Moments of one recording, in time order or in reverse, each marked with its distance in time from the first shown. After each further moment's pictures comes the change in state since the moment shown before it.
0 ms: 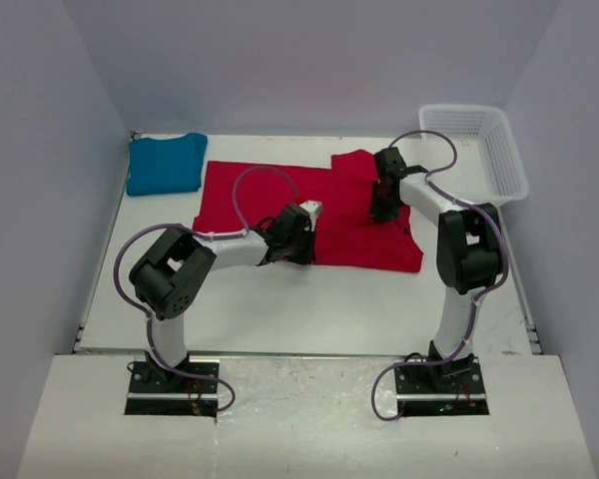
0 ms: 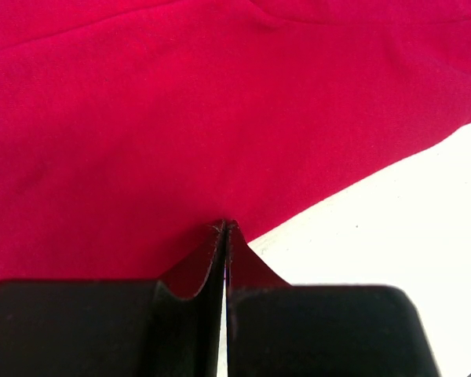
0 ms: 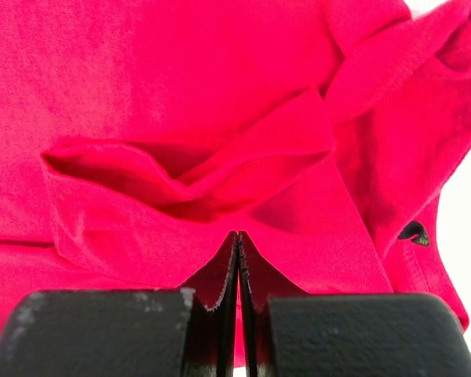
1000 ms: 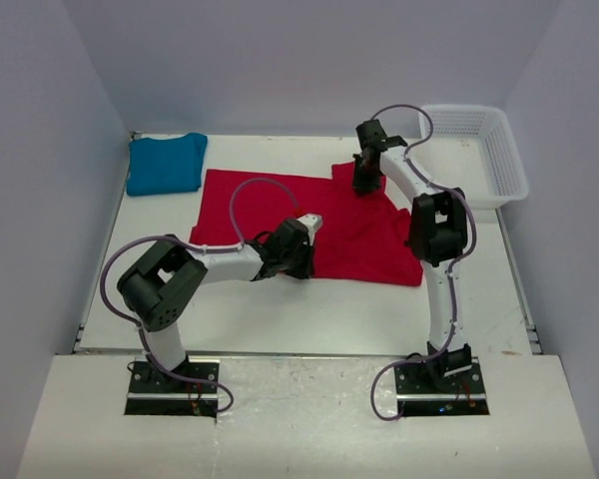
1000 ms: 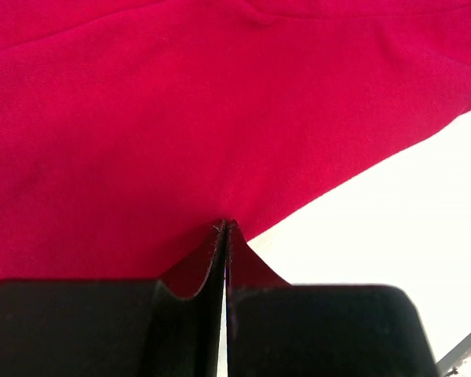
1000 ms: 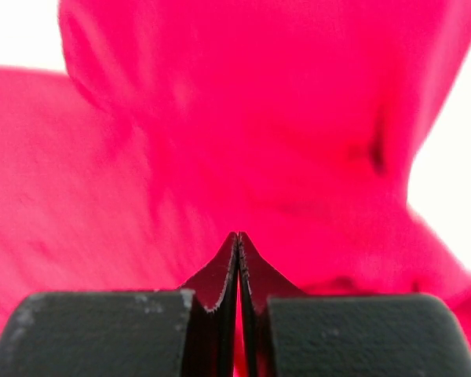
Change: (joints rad) left arm -0.056 -0.089 -0.129 0.045 -0.005 -0.019; right arm 0.022 0.348 0.546 -0.193 -0.048 -0.012
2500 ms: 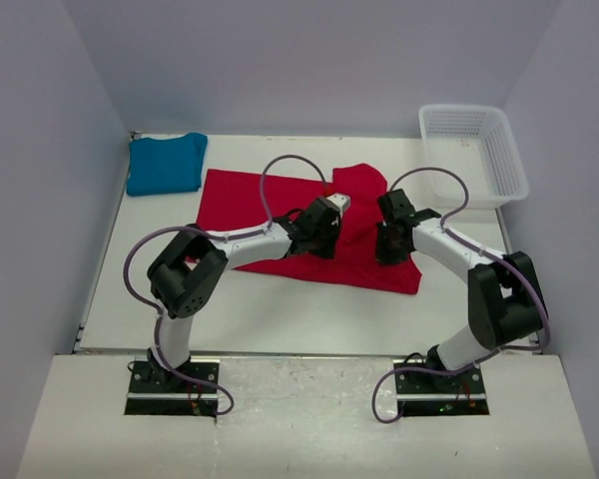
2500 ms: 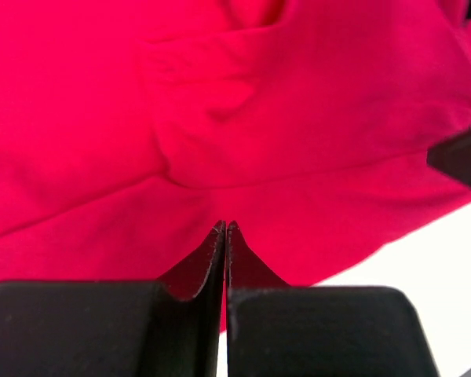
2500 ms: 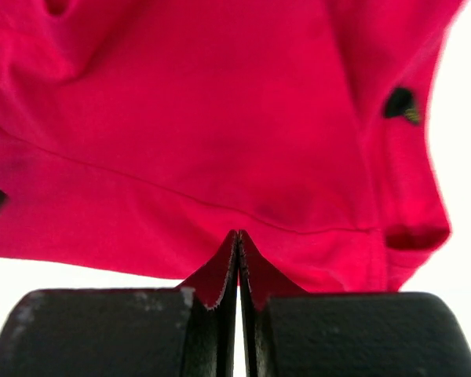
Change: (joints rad) left arm -0.066 0.168 0.397 -0.234 -0.106 0.037; right arm 0.069 -0.784 -1.040 0.220 0.035 0.063
